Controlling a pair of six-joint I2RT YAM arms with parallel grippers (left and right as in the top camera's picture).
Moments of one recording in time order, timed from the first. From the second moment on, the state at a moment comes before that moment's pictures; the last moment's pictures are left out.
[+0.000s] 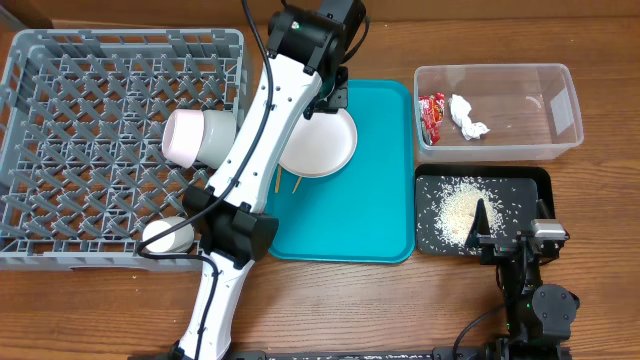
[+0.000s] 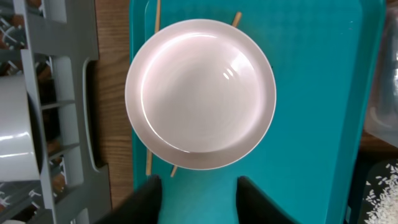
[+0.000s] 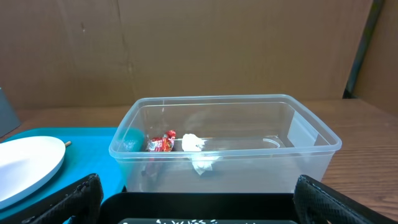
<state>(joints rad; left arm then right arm) -0.49 2.36 2.68 -1.66 -0.15 -0.47 -0.07 0.01 0.02 -0.03 -0.04 0.02</state>
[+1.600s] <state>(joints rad) -0.50 2.34 1.98 -1.39 -0.10 -0.80 -0.07 0.01 0.02 -0.03 -0.04 0.02</state>
